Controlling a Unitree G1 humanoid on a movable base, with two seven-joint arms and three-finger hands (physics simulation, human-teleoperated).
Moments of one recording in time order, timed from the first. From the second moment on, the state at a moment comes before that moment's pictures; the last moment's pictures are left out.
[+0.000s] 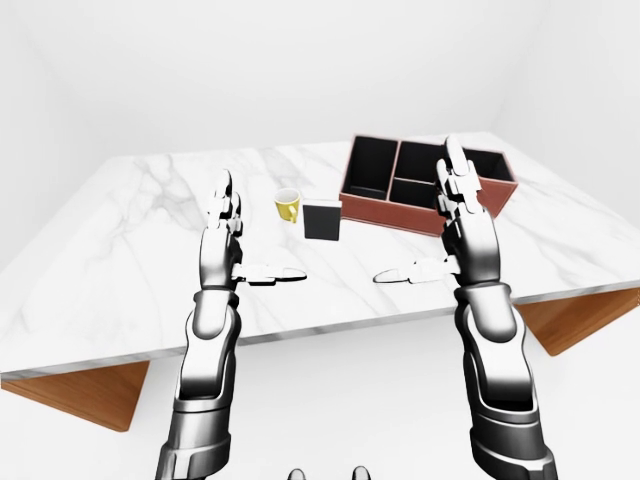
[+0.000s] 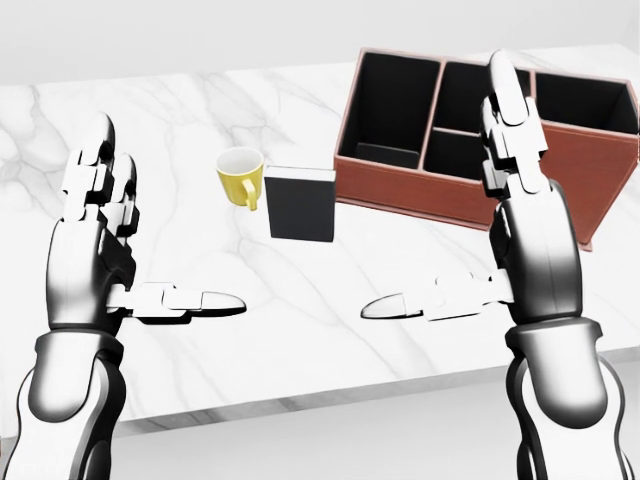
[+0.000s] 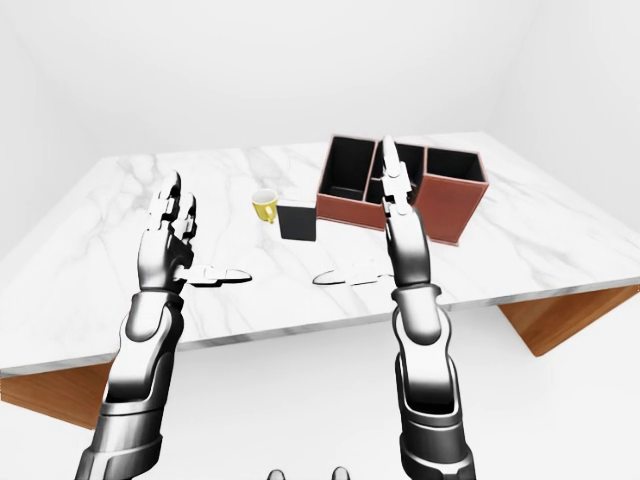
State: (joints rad) left arm -0.27 0.06 0.06 -0.13 0.00 0.04 0.00; right arm -0.24 -0.08 -0.06 -0.39 -0.20 0.09 0.09
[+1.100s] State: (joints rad) left arm -0.28 0.06 0.07 -0.12 0.00 0.03 0.01; right arm -0.22 -0.07 -0.04 -0.40 -0.23 0.09 0.10
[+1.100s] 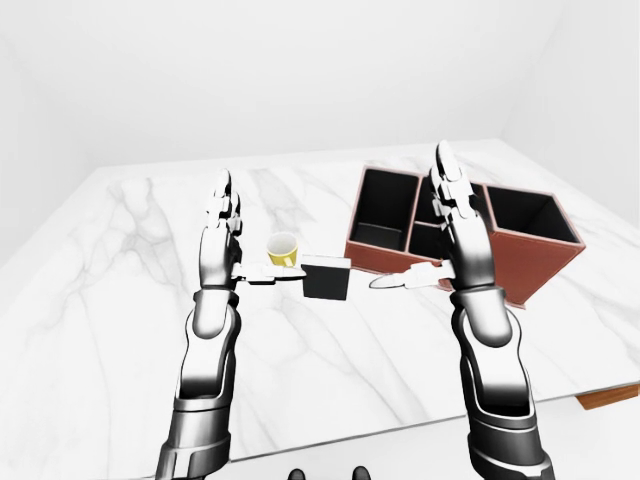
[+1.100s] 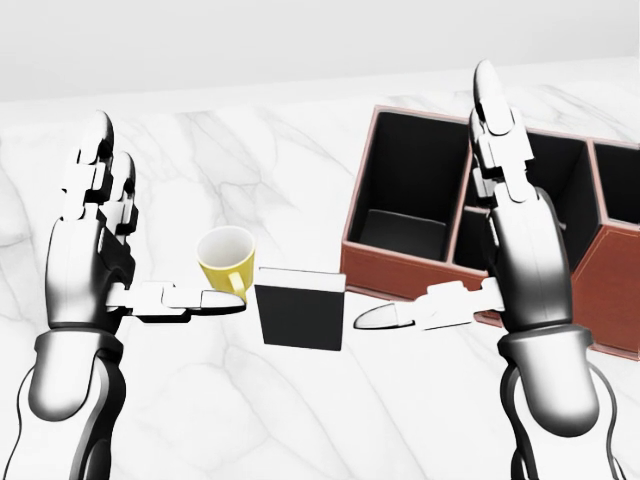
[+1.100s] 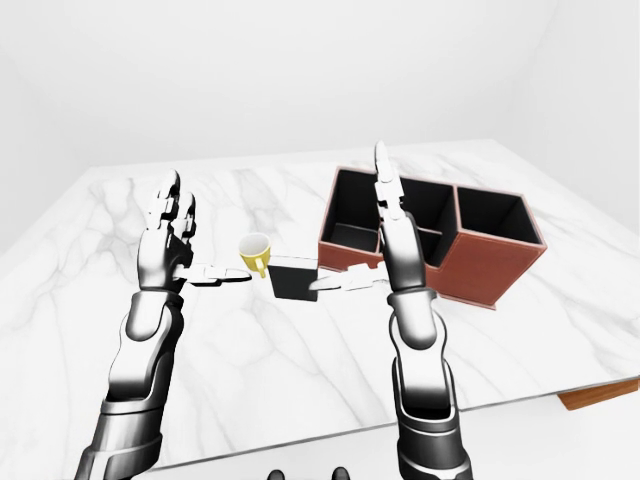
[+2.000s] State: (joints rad) left arm -0.28 0.06 0.07 -0.12 0.00 0.03 0.01; right arm -0.21 -0.01 0.05 -0.41 -0.32 0.09 0.12
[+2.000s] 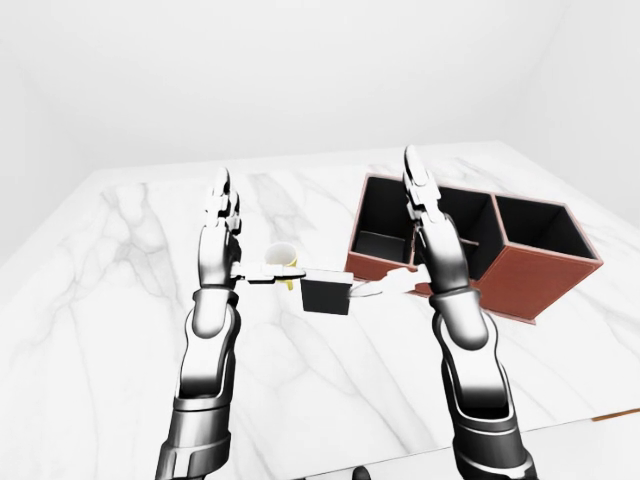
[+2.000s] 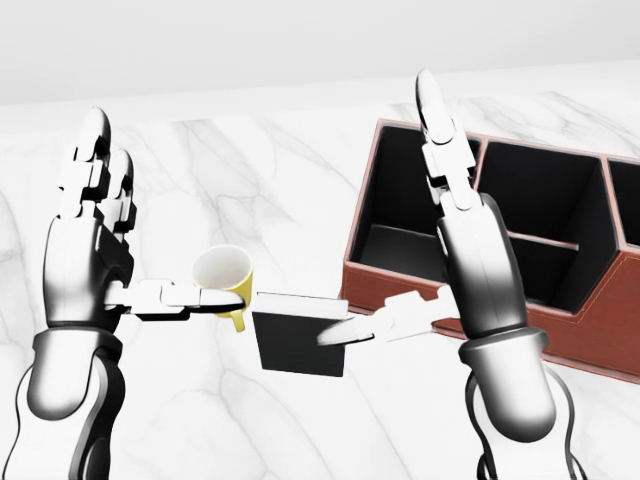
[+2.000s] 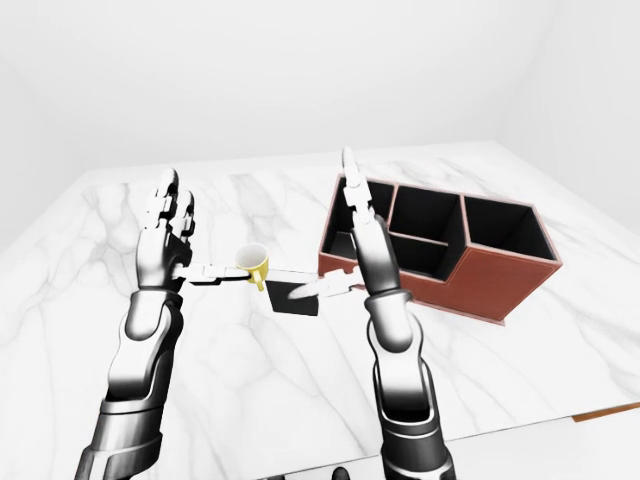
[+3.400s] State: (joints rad) left arm -0.39 0.10 0.11 -0.08 -0.08 0.05 0.14; right arm -0.72 0.18 0.19 0.86 -0.93 0.09 -0.20
